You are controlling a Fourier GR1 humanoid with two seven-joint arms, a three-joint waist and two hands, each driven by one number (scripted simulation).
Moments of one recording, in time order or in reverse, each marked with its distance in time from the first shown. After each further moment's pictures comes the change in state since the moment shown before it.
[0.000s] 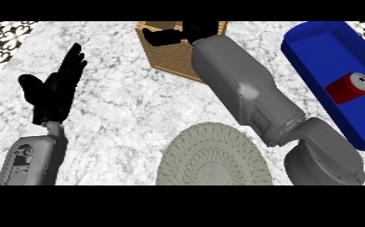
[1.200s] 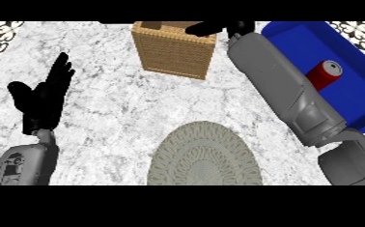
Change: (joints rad) left arm 0.058 0.011 0.047 0.004 -0.006 0.027 -0.002; right arm 0.201 -0.164 -0.421 -0.230 -0.265 -0.292 -0.243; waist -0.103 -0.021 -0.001
